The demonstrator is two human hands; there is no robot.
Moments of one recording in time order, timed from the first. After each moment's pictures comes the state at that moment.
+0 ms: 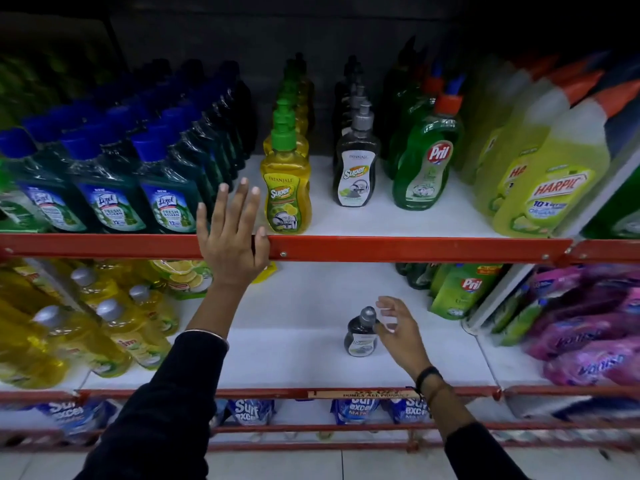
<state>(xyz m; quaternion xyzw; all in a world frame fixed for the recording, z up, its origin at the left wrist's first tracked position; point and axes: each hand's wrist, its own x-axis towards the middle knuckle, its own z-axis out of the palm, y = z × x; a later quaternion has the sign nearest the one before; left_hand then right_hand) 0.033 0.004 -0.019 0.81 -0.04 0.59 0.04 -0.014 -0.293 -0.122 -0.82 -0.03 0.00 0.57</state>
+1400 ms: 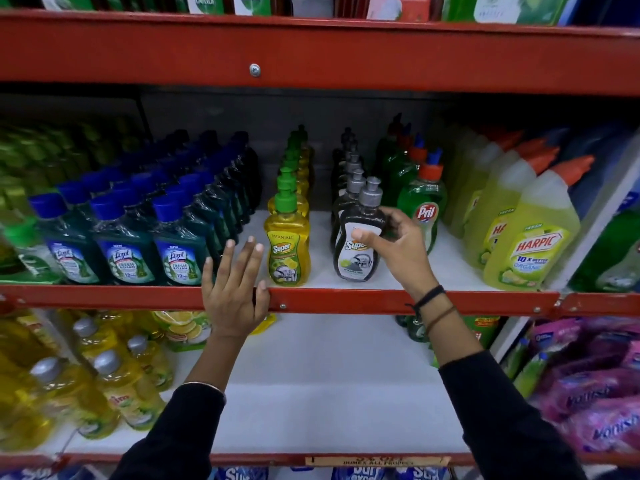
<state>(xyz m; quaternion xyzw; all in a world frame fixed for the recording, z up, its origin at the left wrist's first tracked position) 0.029 0.004 -0.015 0.82 -0.03 0.57 0.03 0.060 -0.256 0.098 -0.71 -0.18 -0.14 0.66</state>
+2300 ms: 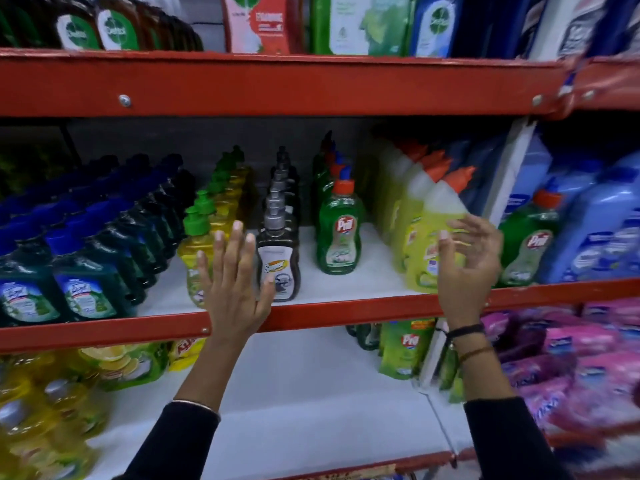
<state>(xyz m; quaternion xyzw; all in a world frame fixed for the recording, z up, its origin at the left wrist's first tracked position) 0.048 -0.117 0.031 0.79 -0.10 0.59 0.10 0.027 -0.418 0.096 -0.63 -0.06 -0.52 0.58</state>
